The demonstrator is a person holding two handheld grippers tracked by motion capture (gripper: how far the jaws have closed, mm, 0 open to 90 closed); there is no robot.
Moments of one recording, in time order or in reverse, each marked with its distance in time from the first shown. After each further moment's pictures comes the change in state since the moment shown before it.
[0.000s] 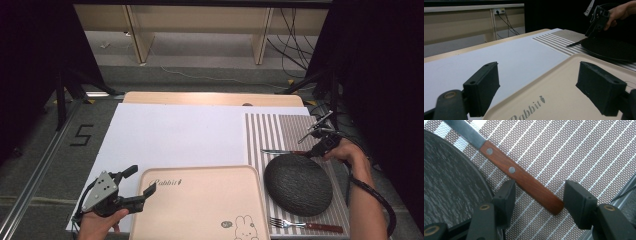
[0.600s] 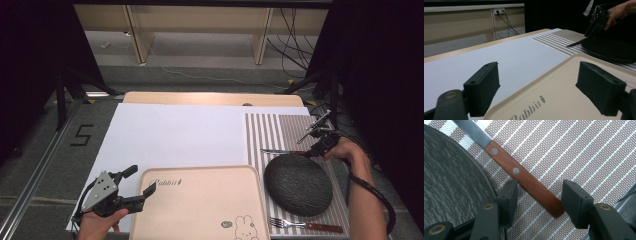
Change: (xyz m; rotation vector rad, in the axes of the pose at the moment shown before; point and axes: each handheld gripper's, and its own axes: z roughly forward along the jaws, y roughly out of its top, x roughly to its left) left arm 0.001 0.000 0.000 0.002 0.001 0.000; right arm 0.000 0.004 0.002 0.007 0.016 -0.048
